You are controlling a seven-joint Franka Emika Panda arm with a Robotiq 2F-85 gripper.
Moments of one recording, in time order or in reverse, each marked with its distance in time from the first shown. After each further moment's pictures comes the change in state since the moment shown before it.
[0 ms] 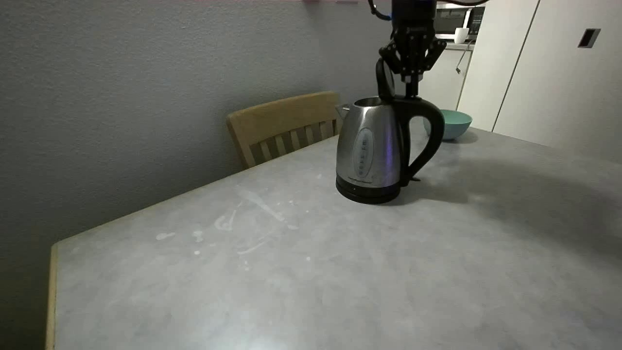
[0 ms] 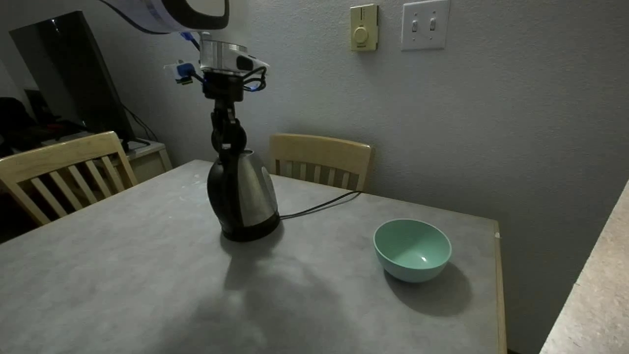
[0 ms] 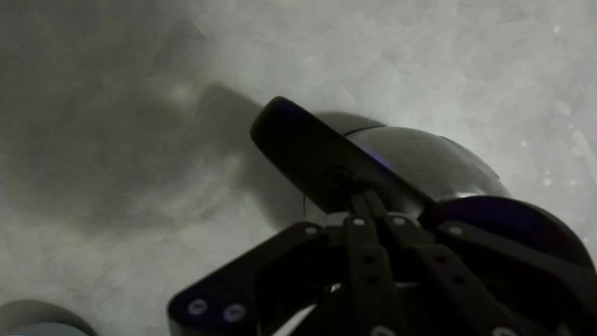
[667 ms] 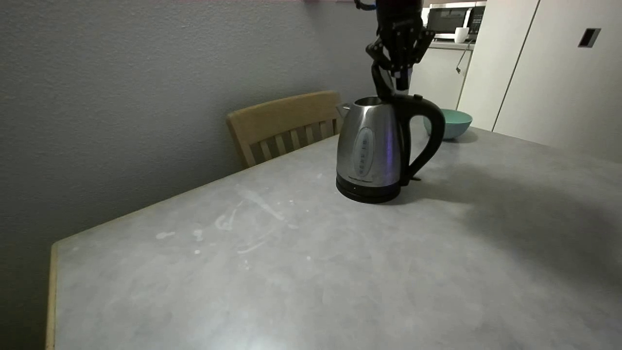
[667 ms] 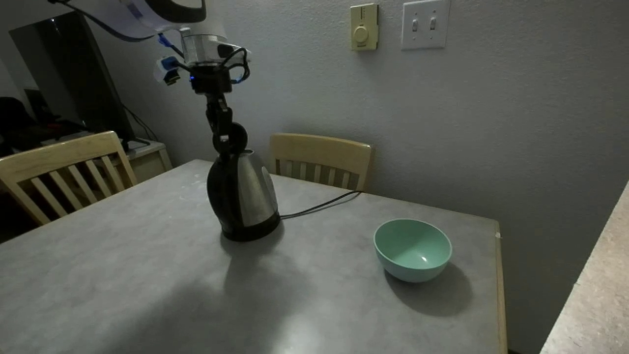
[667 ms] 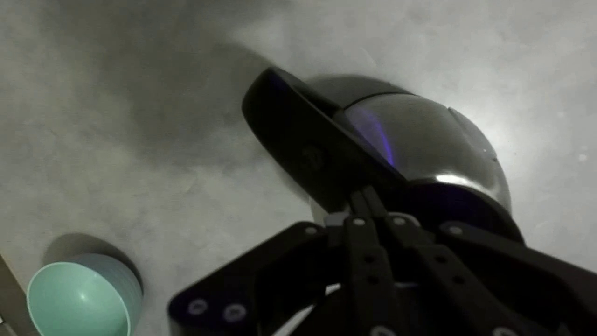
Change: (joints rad) arm 0.103 -0.013 -0.019 -0.002 -0.173 0.052 0.121
